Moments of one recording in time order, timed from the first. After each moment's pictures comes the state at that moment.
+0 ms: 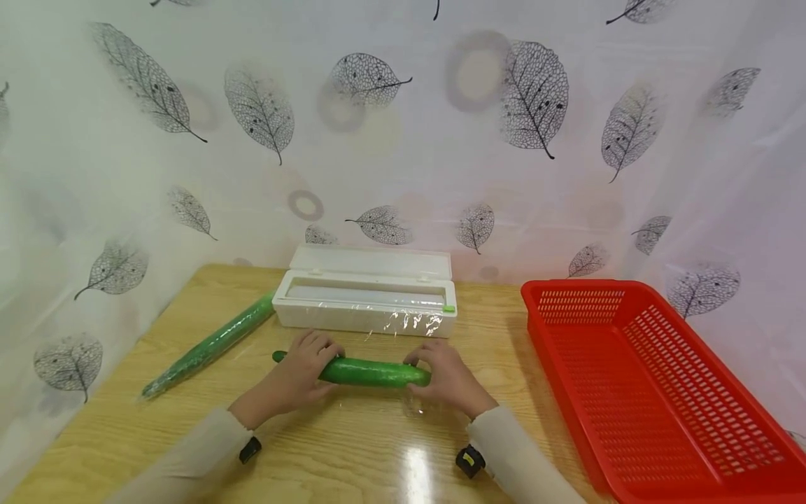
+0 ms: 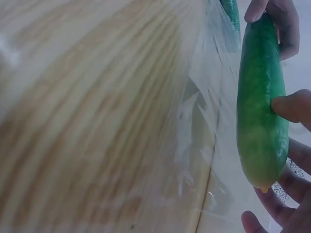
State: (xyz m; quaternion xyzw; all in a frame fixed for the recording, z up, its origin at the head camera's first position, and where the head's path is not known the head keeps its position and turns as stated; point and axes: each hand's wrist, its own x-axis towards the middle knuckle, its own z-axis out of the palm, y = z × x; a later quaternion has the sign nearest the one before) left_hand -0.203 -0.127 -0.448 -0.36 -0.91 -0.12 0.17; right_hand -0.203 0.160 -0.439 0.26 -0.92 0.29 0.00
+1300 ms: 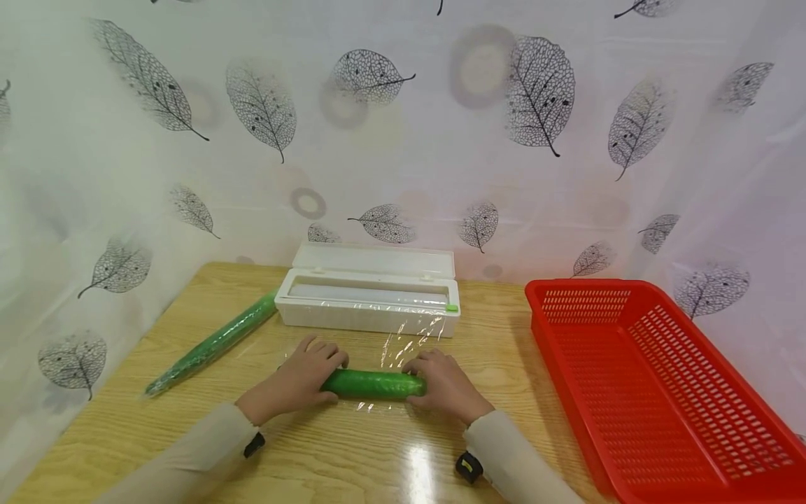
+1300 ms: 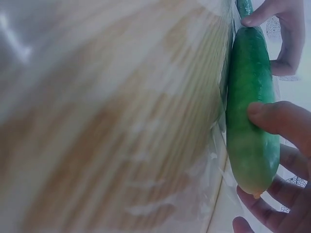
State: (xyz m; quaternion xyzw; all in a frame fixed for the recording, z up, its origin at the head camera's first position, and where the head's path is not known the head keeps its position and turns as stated) left_hand -0.203 -0.125 -0.445 -0.35 -0.93 -0.06 0.03; right_hand -0.199 0.151 -0.448 0.27 -0.94 0.20 -0.02
